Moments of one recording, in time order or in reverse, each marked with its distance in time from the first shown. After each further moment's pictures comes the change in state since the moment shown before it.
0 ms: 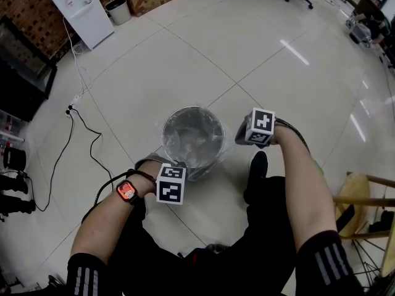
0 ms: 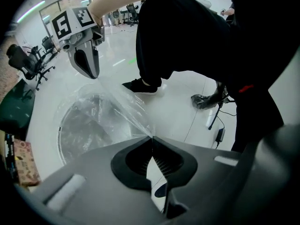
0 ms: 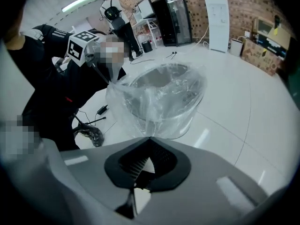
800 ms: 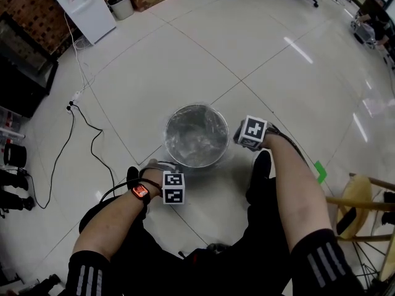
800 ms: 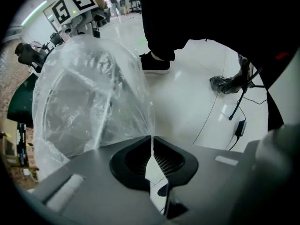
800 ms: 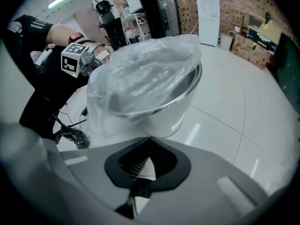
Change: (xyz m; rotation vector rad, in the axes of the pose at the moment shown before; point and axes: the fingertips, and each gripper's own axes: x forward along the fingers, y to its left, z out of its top) left arm 0.093 0.006 -0.072 -0.059 0.138 0.140; right arm 0.051 -0.033 -0.004 0.093 0.042 -0.116
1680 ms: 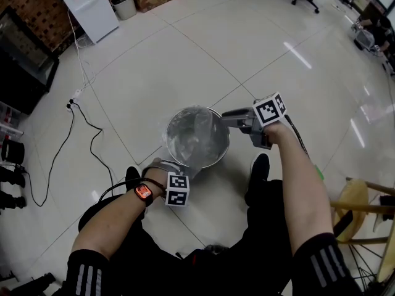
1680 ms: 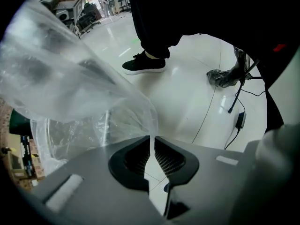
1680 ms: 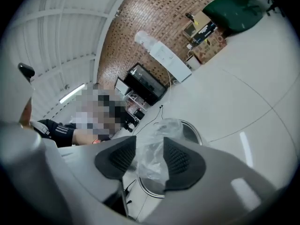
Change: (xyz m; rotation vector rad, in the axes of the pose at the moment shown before) left arm -0.007 -0.001 0.007 0.089 0.025 0.016; right arm -0.121 -0.007 0.118 0.521 -0.788 0.407
